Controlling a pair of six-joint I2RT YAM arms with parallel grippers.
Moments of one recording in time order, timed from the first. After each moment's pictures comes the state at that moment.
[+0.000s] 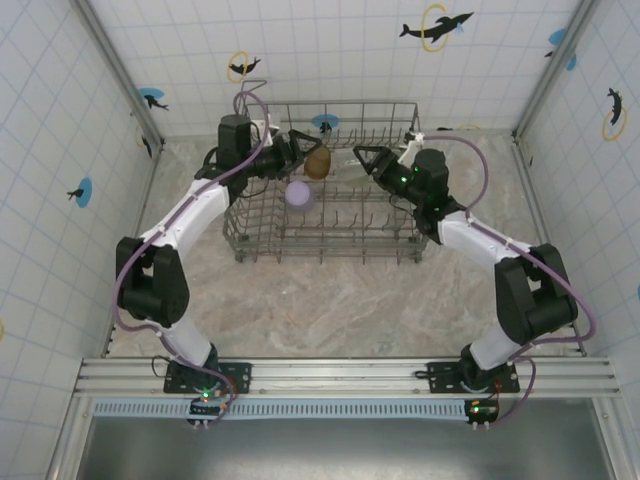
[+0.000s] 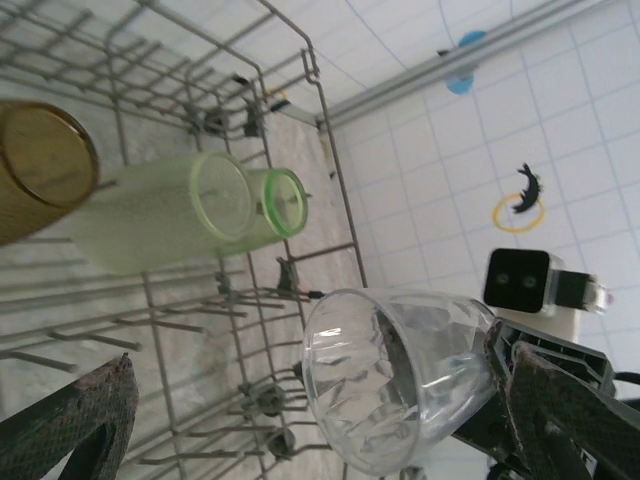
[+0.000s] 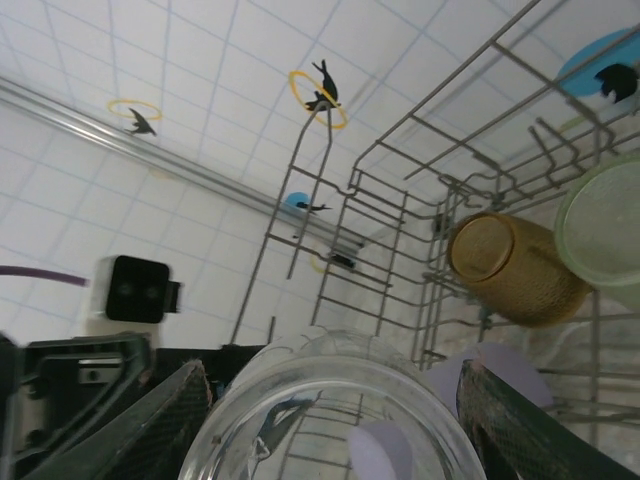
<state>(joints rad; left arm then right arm) -0.32 1.70 1.41 -0.12 0.70 -0.78 0.43 1.58 1.03 0.46 -0.35 1.00</state>
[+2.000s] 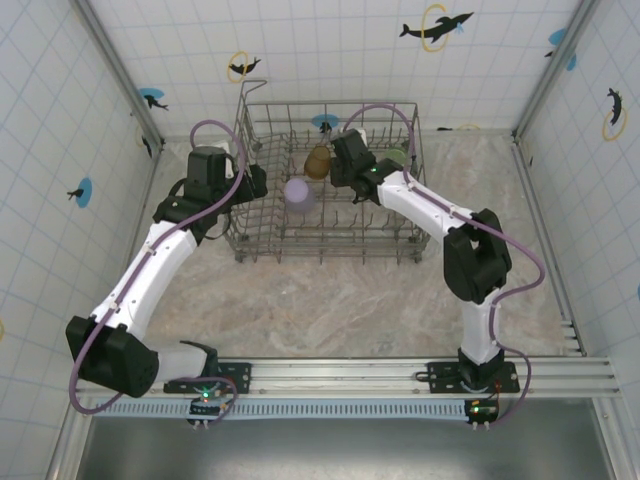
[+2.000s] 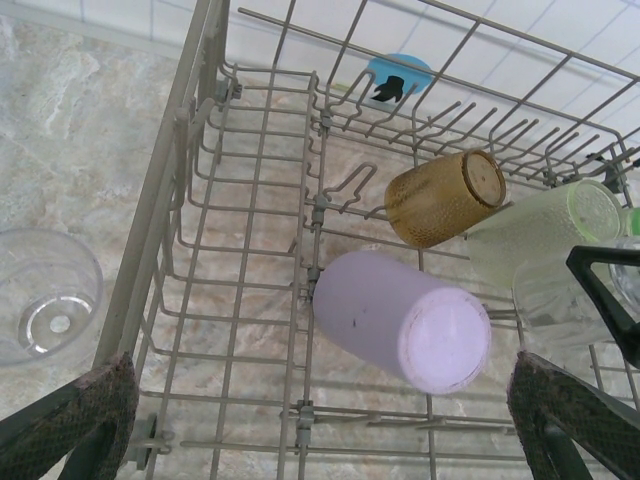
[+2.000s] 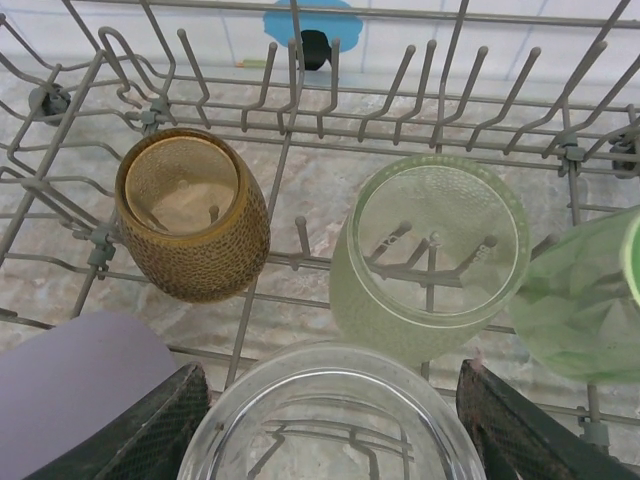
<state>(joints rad) -0.32 1.29 1.20 -0.54 -0.03 -0.42 0.65 1.99 1.70 -0.45 0.34 0.35</state>
